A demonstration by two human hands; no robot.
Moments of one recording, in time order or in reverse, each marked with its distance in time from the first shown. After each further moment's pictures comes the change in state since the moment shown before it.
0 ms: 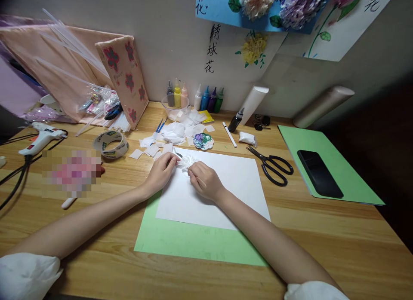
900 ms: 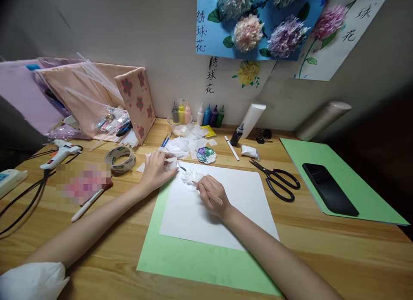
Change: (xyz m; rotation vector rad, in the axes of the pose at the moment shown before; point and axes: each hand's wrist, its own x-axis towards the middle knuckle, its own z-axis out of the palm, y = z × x) left_hand 0.027 -0.011 -0.034 0.546 0.164 0.124; right_hand -0.007 0.001 -0.004 0.127 0.181 0.039
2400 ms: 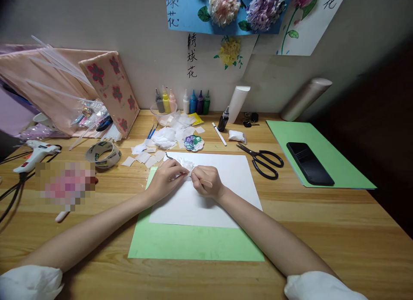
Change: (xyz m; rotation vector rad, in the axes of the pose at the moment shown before) left_hand -0.030 0.058 0.020 -0.366 -0.197 0.293; right_hand -0.002 0.008 -0.016 -0.111 0.044 -0.124
